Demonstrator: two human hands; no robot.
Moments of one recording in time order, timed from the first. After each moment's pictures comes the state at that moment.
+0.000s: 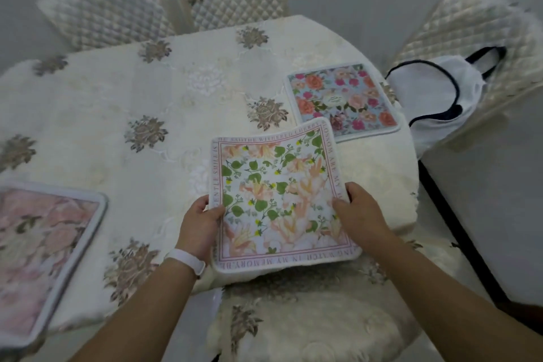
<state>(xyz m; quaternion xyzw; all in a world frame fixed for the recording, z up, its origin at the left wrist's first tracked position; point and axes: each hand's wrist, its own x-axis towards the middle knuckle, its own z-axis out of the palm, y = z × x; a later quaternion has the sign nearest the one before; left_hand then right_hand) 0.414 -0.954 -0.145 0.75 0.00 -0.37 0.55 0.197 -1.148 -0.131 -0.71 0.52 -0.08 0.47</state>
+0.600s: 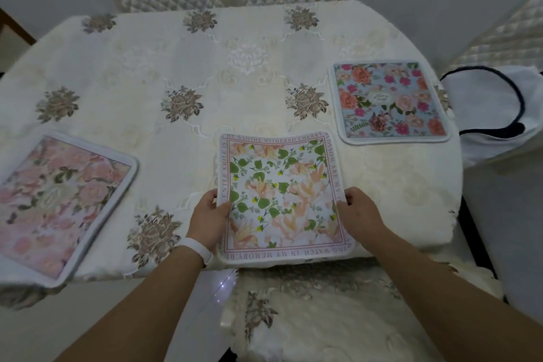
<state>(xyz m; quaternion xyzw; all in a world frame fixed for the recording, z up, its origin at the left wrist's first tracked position) 0.431 -0.912 -0.186 0.78 0.01 -0.33 0.53 0.241 -1.151 -0.196 -0.75 0.50 0.02 0.43</state>
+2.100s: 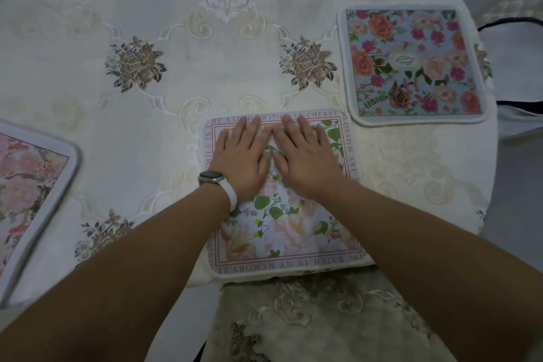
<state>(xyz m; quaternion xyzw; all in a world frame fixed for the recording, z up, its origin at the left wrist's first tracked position) 0.485 -1.034 -0.255 0.87 -0.48 -0.13 0.05 0.369 -1.169 -0.245 -0.97 0.18 0.10 0.13</state>
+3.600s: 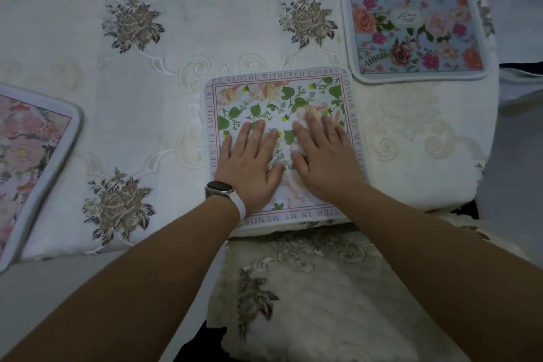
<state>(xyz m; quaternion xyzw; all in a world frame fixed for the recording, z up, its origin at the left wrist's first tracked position) 0.406 -0.976 -0.257 0.87 -0.47 -0.13 0.06 0.287 -1.129 -0.257 -0.96 0.23 0.07 0.11</state>
